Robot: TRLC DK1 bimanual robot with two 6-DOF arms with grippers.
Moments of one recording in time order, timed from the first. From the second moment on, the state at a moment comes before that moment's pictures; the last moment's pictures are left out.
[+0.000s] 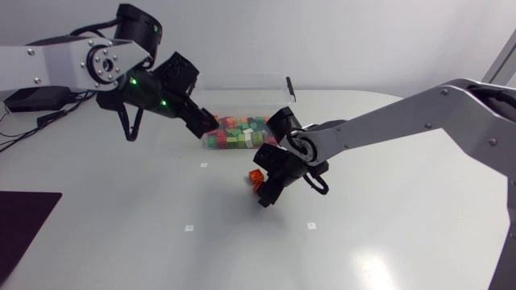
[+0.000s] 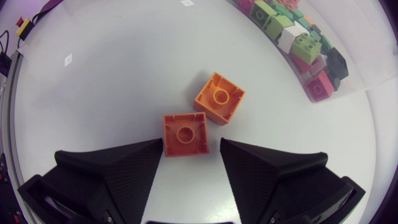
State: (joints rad) left arm -0.32 1.69 1.32 -0.46 0.23 0.45; right arm 0.56 2.06 1.20 -0.28 -0.16 -0.45
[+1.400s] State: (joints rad) left arm -0.55 2.21 1.58 -0.58 0.18 0.60; right arm 0.24 1.61 1.19 -0.44 -0.31 -0.46
